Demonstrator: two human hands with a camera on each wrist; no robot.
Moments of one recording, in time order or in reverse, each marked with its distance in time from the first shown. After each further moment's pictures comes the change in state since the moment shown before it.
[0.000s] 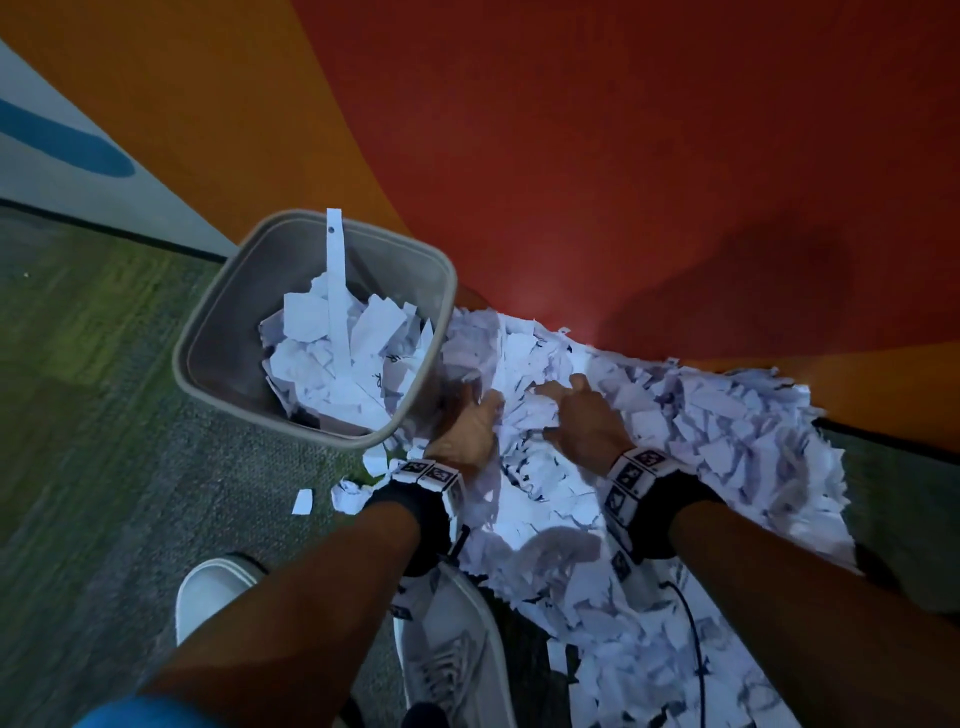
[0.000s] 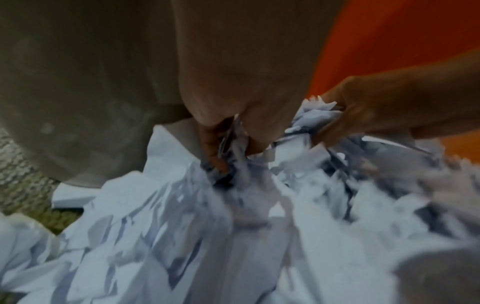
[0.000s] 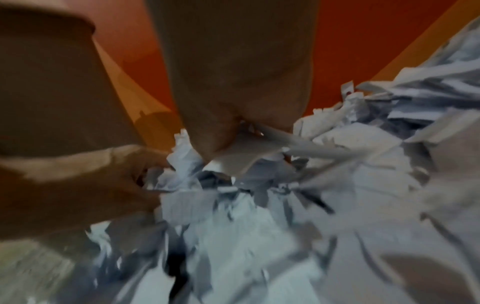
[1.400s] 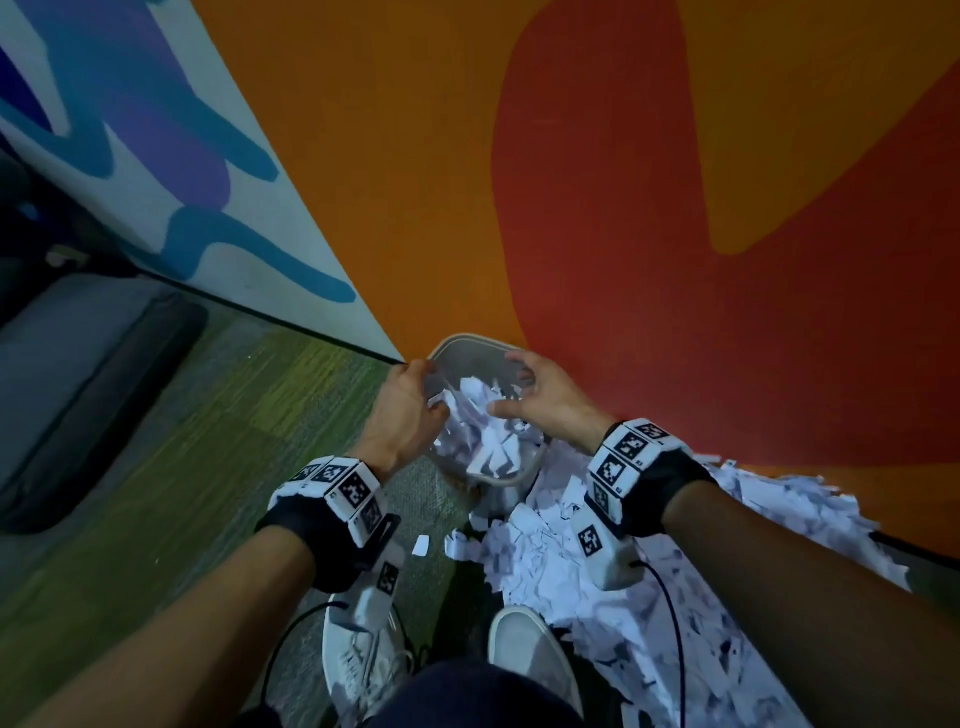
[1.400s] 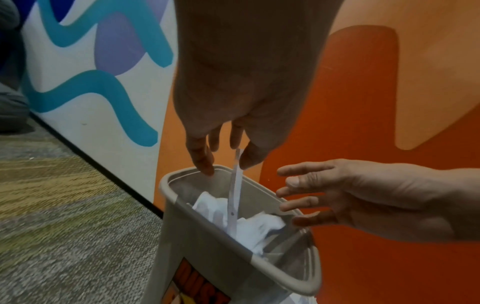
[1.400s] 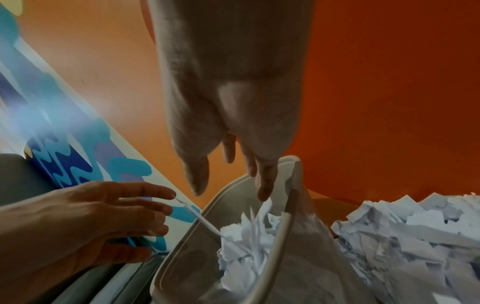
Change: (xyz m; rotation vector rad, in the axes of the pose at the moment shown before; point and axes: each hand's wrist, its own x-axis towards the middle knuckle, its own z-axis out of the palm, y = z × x) left_hand -0.091 0.010 -0.293 -0.019 0.162 0.223; right_hand -0.063 -0.224 -0.137 0.577 -0.011 -0.307
